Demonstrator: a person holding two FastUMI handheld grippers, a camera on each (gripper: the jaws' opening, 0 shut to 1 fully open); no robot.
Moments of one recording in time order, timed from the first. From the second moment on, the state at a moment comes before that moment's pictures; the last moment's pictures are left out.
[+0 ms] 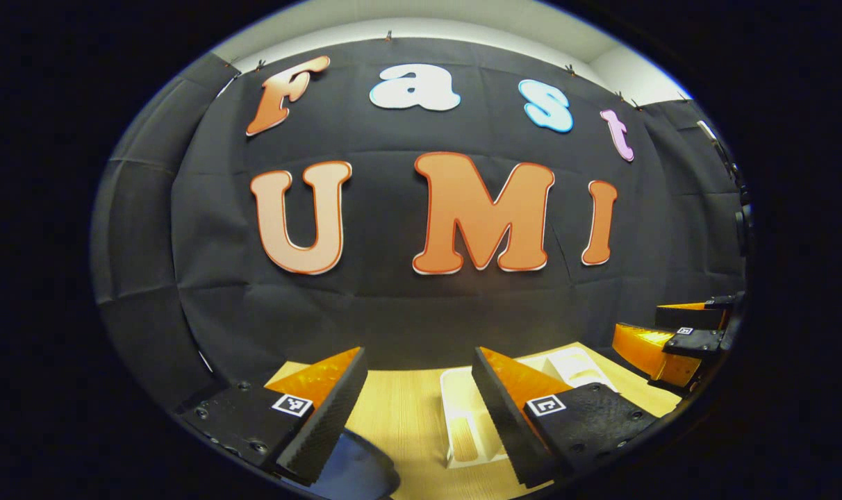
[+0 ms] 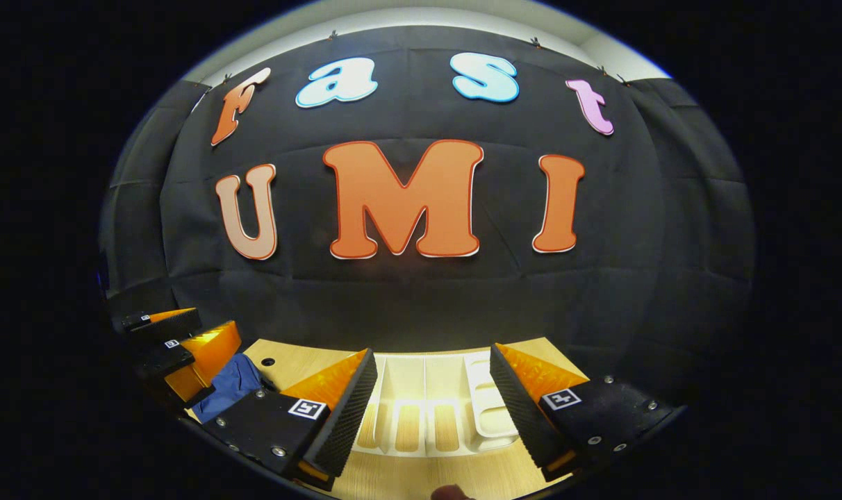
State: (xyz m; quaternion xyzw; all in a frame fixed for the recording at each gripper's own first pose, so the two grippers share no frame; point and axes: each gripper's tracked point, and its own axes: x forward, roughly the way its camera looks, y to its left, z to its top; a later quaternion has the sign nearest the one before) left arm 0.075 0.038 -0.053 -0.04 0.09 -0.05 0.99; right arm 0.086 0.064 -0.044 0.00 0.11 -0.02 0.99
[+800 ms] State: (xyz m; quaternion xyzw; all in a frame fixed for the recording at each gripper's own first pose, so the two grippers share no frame) left arm 0.044 0.040 -0.012 -0.02 0.01 -0.05 1.00; right arm 0.065 0.076 -0.035 0.00 0.07 -0.02 1.00
